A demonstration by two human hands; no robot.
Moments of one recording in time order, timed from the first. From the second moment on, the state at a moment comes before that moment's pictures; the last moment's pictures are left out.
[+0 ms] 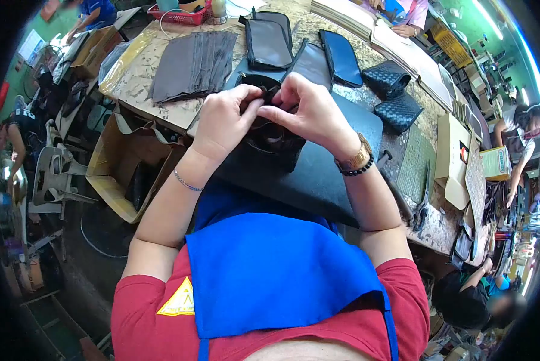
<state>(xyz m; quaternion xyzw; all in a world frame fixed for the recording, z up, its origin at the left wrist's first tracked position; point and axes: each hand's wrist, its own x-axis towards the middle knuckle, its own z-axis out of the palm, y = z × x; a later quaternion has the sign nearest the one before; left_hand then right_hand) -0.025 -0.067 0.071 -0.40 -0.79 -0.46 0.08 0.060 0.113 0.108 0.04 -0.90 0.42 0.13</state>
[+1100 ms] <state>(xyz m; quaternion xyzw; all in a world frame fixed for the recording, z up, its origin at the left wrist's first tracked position) -0.066 -0.084 0.056 -0.42 -0.80 -0.43 -0.06 0.008 0.156 0.073 0.16 -0.92 0.33 0.09</state>
